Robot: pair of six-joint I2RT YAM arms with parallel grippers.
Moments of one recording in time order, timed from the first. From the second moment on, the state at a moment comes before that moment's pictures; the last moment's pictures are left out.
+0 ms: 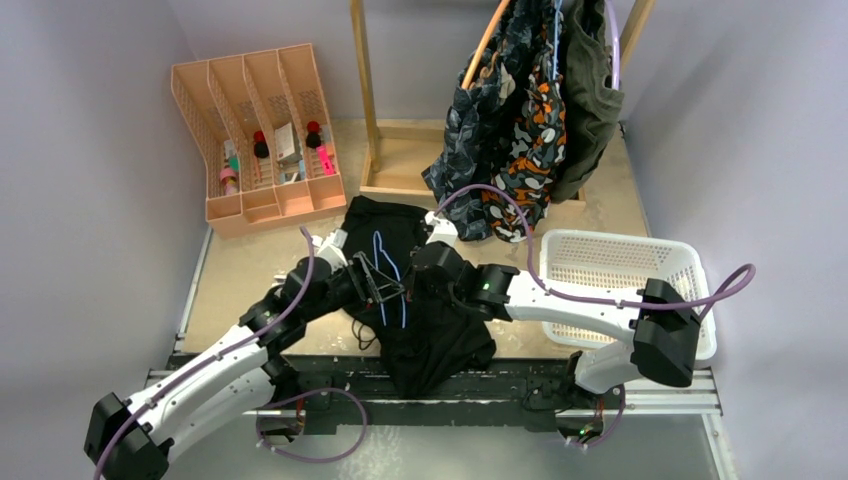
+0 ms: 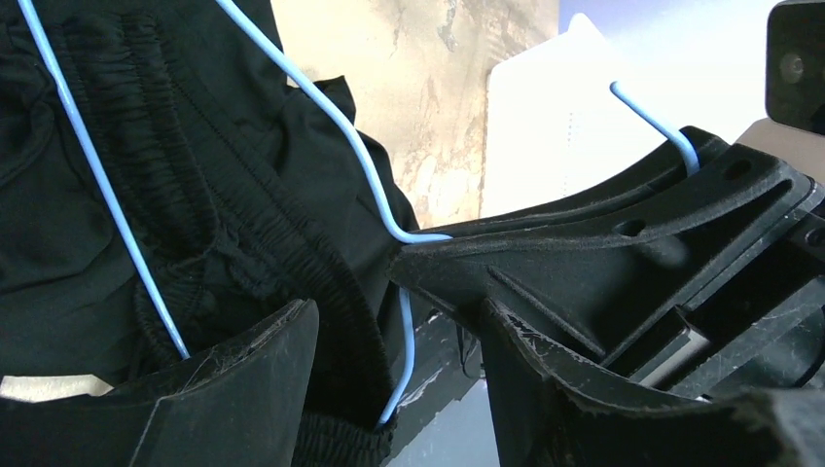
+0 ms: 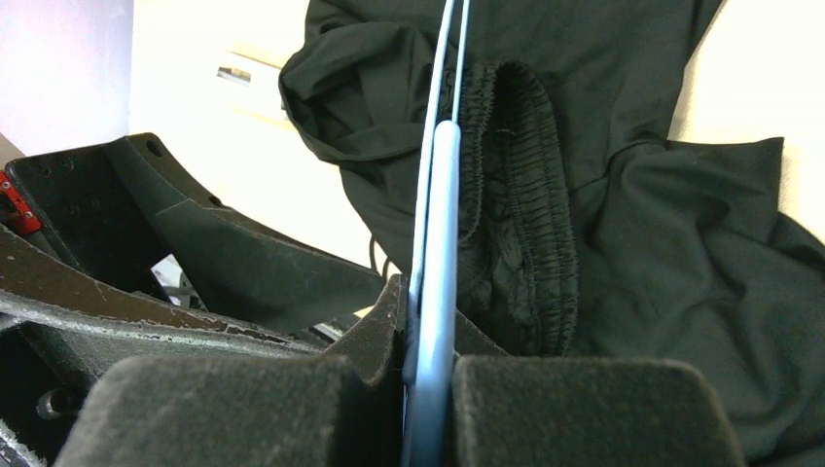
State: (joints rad) left arm -0.69 0.73 0.43 -0.16 0.17 -1.08; right arm 1.13 1.42 0.98 -0.25 0.32 0.96
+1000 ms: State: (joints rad) left arm -0.73 0.78 0.40 -0.14 0.29 -1.03; right arm 1.09 1.42 1.02 -0.24 0.24 0.98
